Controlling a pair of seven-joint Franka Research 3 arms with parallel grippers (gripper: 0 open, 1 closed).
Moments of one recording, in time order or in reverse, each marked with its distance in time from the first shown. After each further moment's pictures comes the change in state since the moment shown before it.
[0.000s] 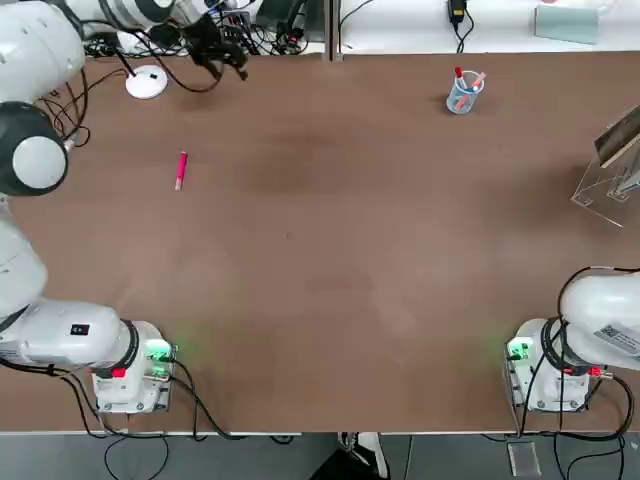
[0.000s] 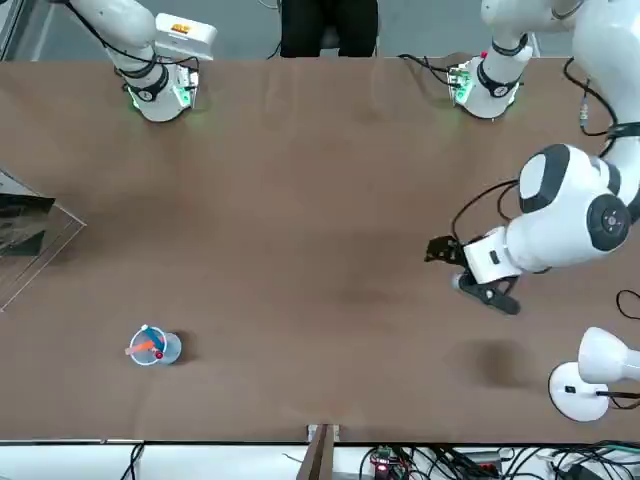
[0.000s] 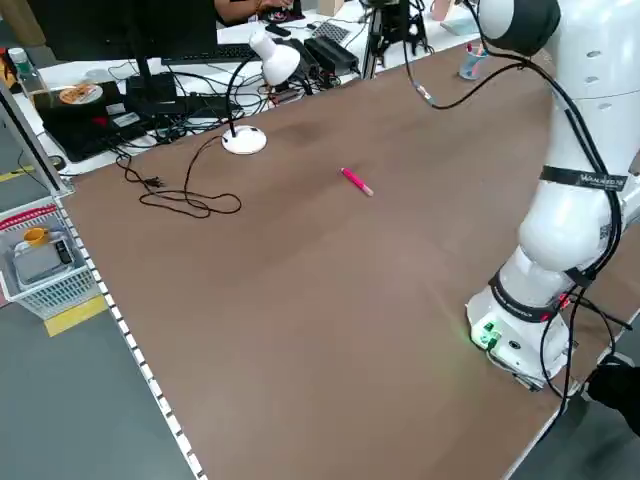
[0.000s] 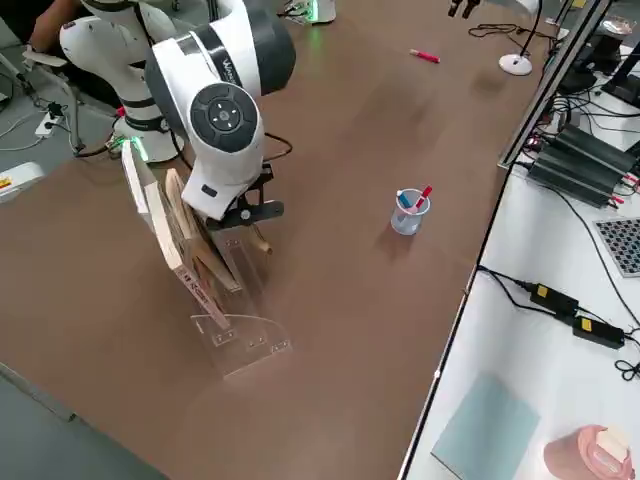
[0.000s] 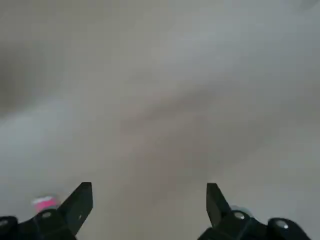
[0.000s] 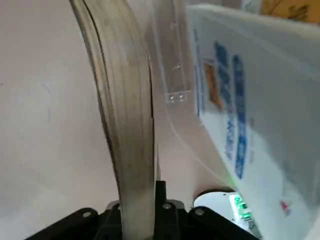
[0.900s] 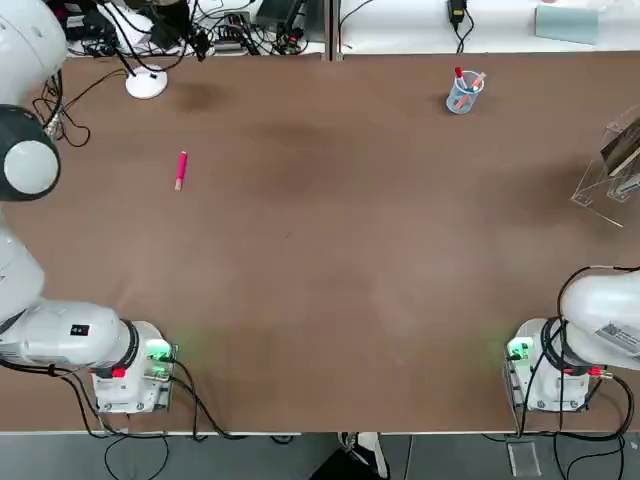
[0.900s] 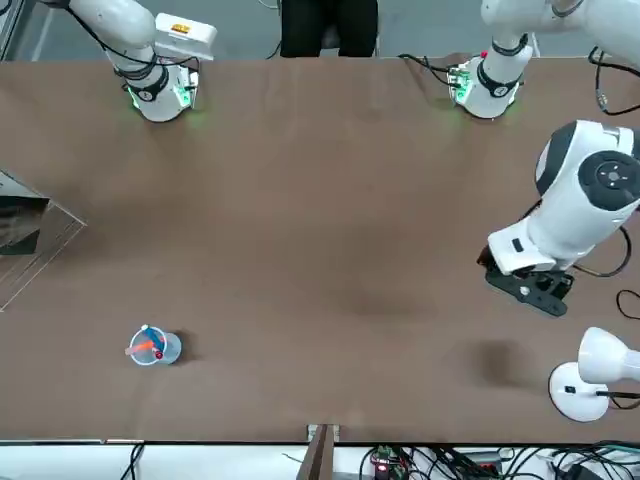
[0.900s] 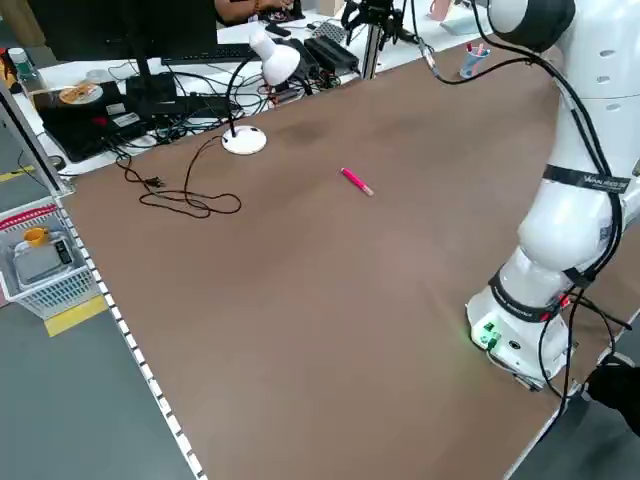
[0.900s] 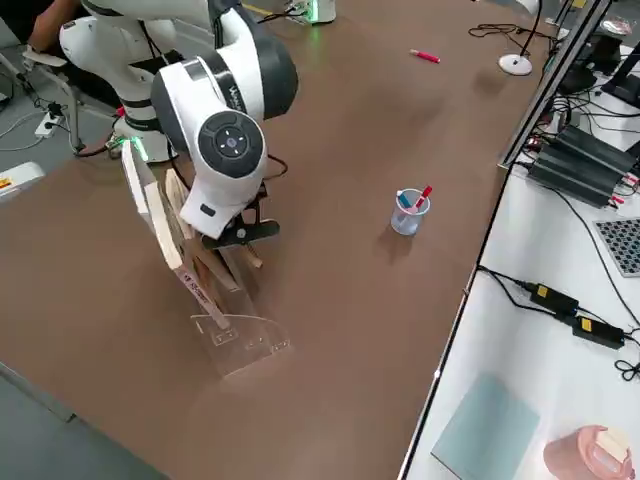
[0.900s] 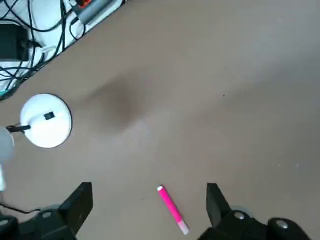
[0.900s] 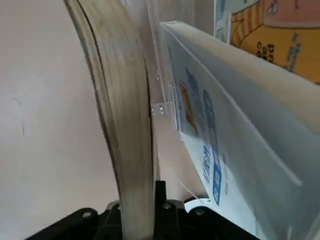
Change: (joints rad) left arm -0.008 -0.048 0.036 0.042 0.234 -0.007 0.046; right arm -0.004 0.060 0.001 0.031 -0.064 0.005 -0.001
